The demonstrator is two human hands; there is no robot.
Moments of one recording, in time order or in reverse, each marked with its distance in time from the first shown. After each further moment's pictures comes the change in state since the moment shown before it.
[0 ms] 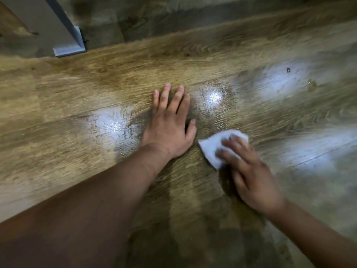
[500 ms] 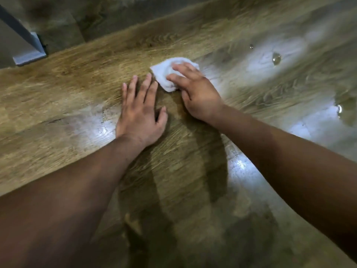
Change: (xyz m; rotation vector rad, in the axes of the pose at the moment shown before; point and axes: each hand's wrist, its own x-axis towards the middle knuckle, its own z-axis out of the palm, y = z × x) left_hand -0.001 -0.003 0.004 -0.072 0.049 0.026; right_hand 0.144 0.011 -0.009 -0.081 0.132 -0.044
